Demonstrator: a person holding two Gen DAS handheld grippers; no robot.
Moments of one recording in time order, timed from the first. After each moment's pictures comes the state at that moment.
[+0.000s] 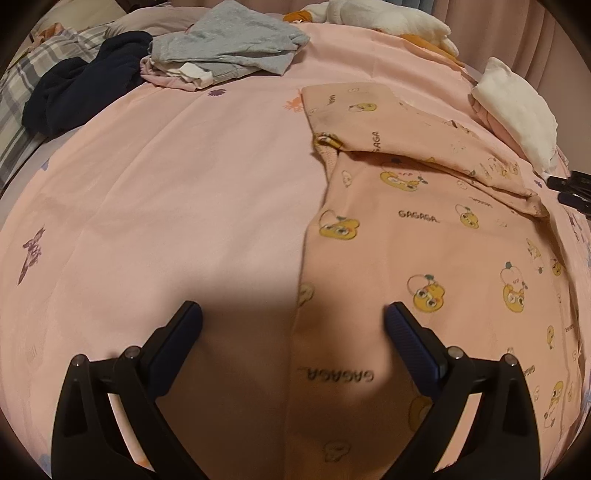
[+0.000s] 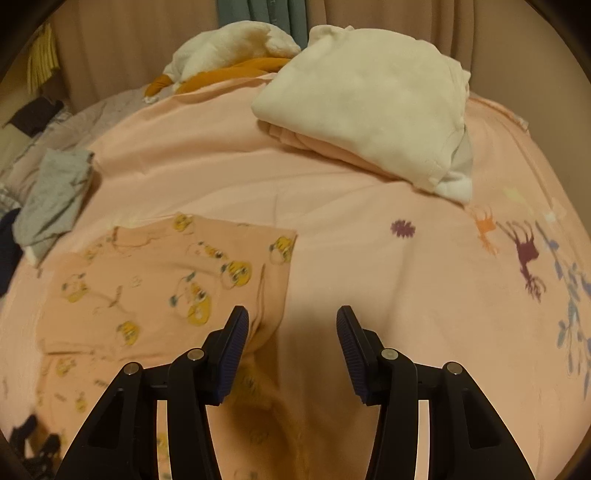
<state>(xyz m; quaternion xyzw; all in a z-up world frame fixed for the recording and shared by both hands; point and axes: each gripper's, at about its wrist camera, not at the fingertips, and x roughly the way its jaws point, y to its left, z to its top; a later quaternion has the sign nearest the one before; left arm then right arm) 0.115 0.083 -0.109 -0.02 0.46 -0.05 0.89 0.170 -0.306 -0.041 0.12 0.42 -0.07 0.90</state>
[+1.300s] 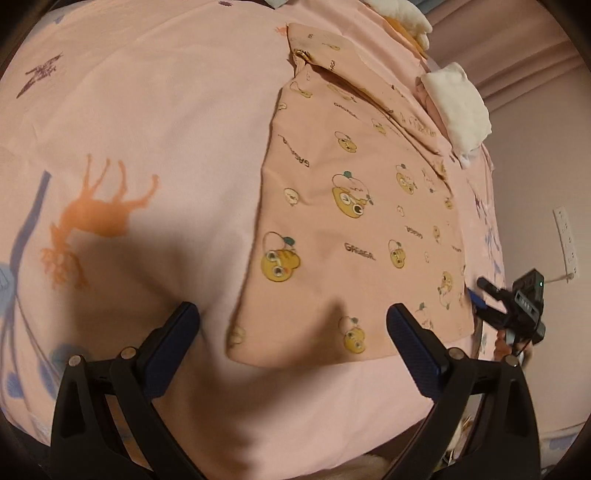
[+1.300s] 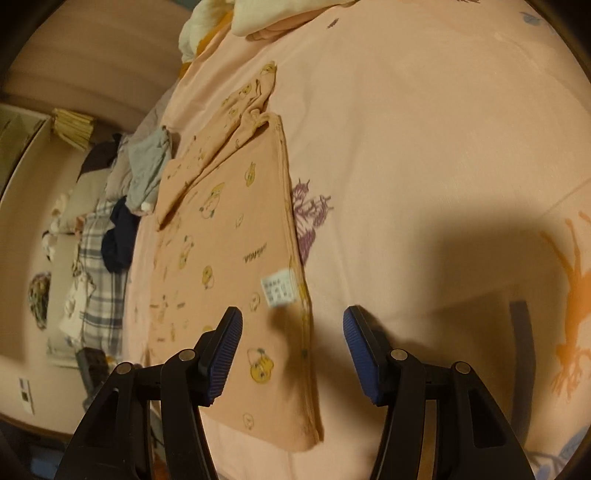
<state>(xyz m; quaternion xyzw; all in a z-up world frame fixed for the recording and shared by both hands) 0.003 0.114 -0.101 -0.20 0.55 -0.18 0.79 -0.037 -0.343 -0.111 0.36 0.49 0.11 0.79</state>
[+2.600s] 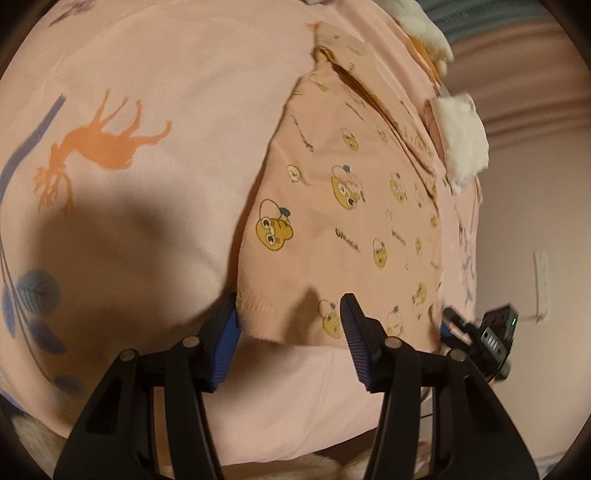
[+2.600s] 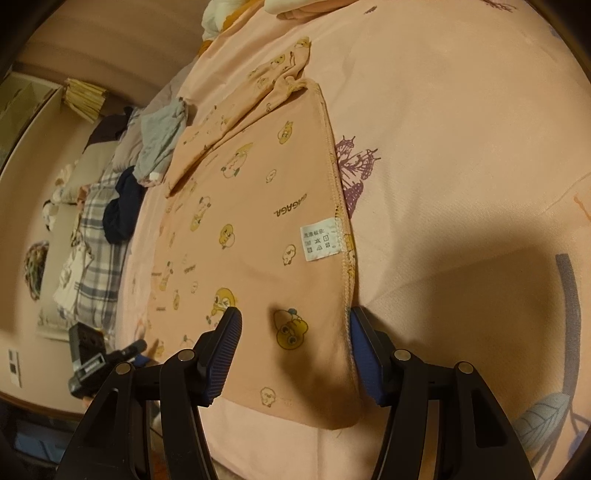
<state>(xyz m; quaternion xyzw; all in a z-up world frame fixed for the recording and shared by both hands) -0.017 0.123 -0.104 -0.30 0.56 -0.17 0.75 -0.047 -0.305 -0.108 0.33 0.50 0.14 0.79</state>
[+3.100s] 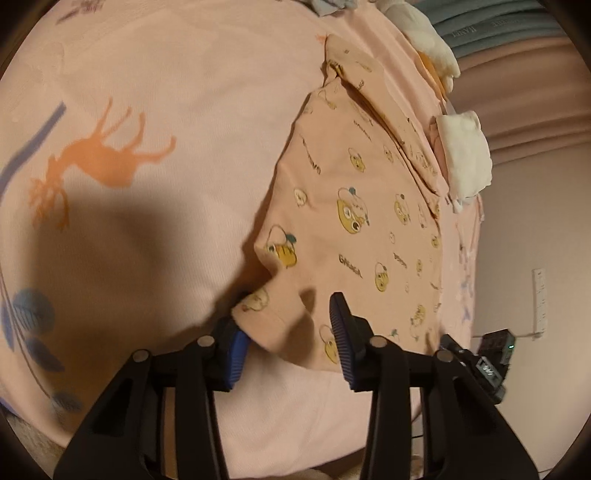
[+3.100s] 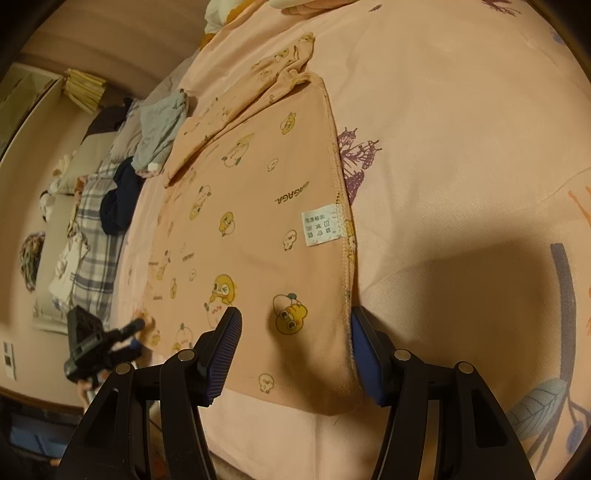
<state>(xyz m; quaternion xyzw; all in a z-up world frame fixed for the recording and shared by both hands) -0.008 0.123 -0.101 -0.30 0.55 -0.15 0.77 -0.050 -0.305 -0.108 0.32 0.51 0.14 0.79</state>
